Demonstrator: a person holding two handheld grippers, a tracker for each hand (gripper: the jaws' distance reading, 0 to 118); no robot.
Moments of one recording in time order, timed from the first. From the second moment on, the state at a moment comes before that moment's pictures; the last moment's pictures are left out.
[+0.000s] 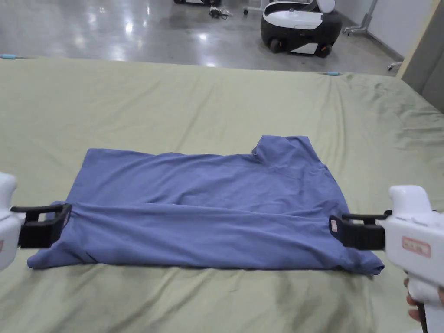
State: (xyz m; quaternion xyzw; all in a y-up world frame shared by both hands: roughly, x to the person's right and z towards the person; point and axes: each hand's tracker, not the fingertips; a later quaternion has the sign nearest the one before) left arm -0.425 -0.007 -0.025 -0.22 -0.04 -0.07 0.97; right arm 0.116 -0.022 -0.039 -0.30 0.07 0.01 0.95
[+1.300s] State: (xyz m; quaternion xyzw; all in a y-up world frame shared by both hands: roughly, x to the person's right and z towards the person) left arm -0.417 -0.084 -0.085 -0.40 -0.03 -0.07 0.91; right arm 0.147 -0.099 -0.040 -0.40 -0.03 0.03 0.92
